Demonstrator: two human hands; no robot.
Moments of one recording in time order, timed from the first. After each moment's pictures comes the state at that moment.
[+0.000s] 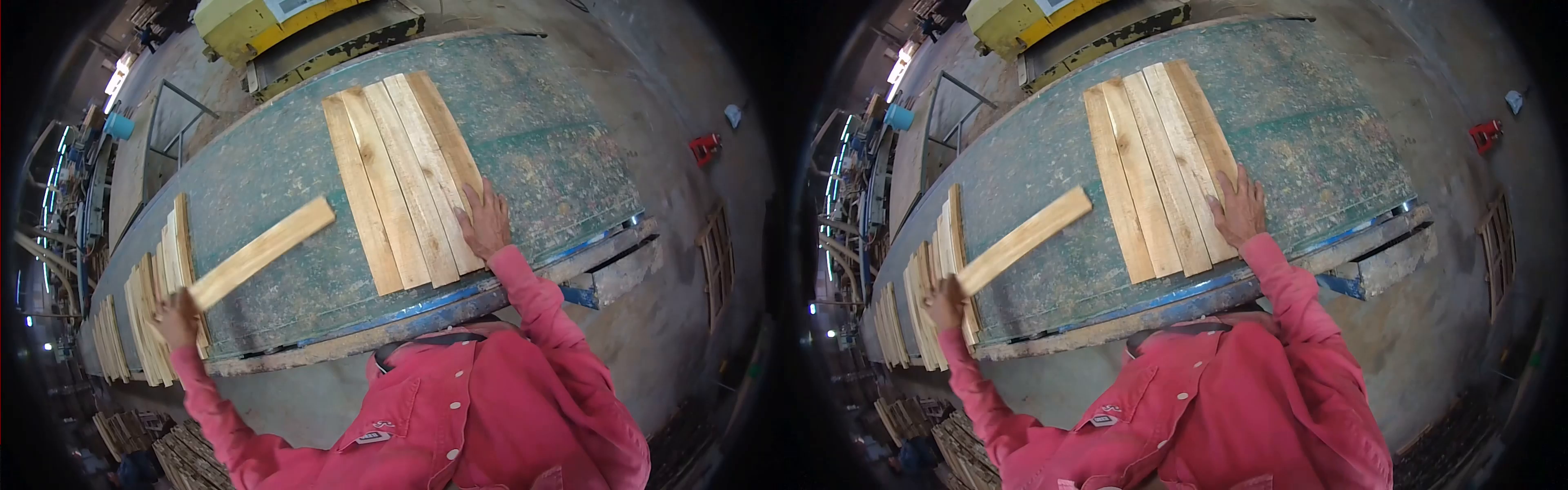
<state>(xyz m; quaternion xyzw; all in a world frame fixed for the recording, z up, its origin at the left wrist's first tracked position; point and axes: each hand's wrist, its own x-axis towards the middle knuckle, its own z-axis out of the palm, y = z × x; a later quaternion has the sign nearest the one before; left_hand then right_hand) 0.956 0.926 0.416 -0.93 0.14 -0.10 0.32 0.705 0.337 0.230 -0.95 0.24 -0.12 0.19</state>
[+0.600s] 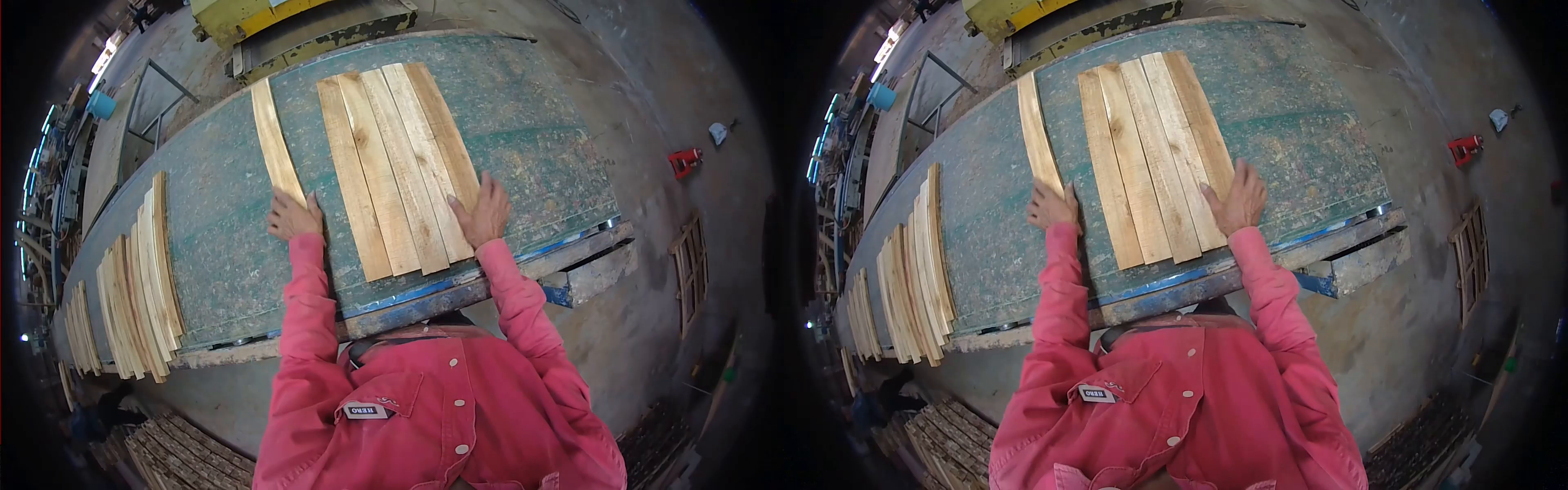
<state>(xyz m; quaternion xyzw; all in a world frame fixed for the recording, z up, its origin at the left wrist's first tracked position) 0.933 0.618 0.213 -0.99 0.00 -0.08 -0.08 0.703 0.348 0.227 -0.90 0.34 -0.25 0.12</state>
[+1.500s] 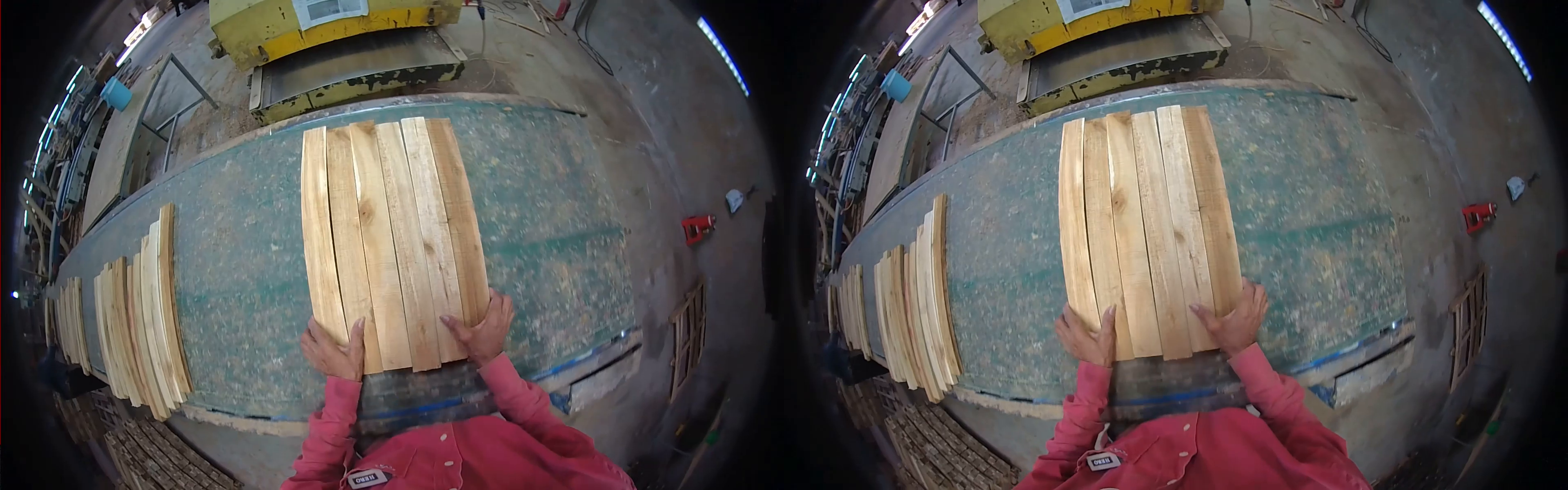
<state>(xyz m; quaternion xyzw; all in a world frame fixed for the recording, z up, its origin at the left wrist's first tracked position) 0.878 0.644 0.216 -0.95 0.01 -0.15 -0.27 0.777 0.396 0.229 -0.88 0.34 -0.19 0.26</state>
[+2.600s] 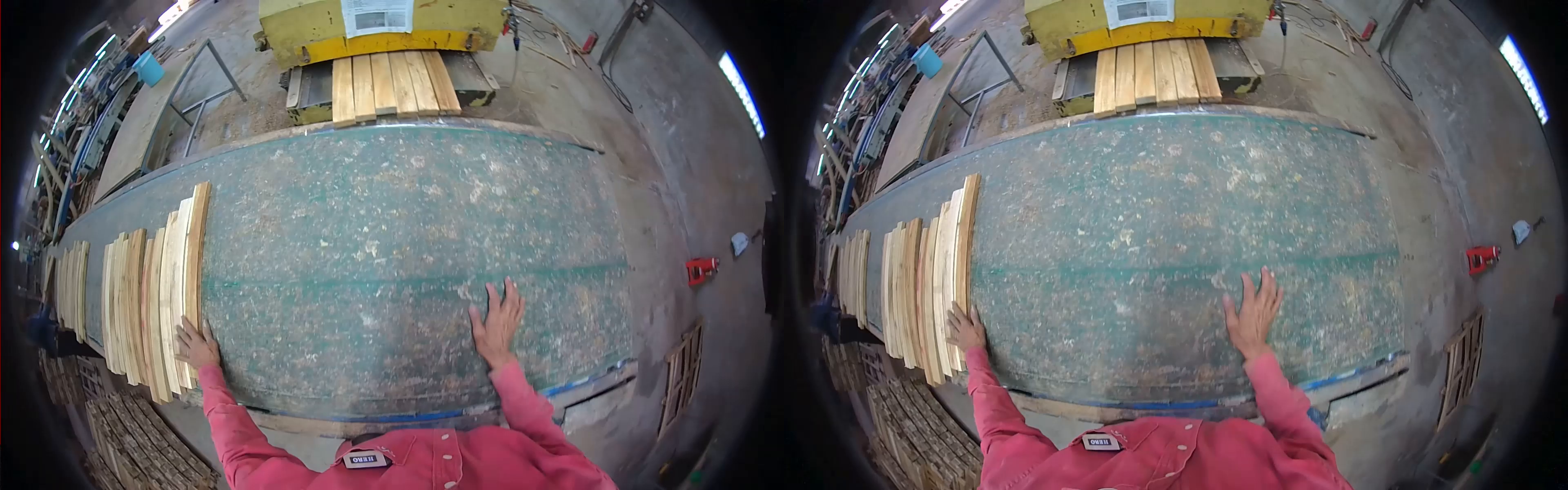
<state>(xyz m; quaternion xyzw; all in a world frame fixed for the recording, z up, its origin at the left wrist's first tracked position) 1.031 1.020 0.209 -0.96 -0.26 0.01 0.10 0.821 0.420 0.209 -0.95 0.23 -0.15 0.16</state>
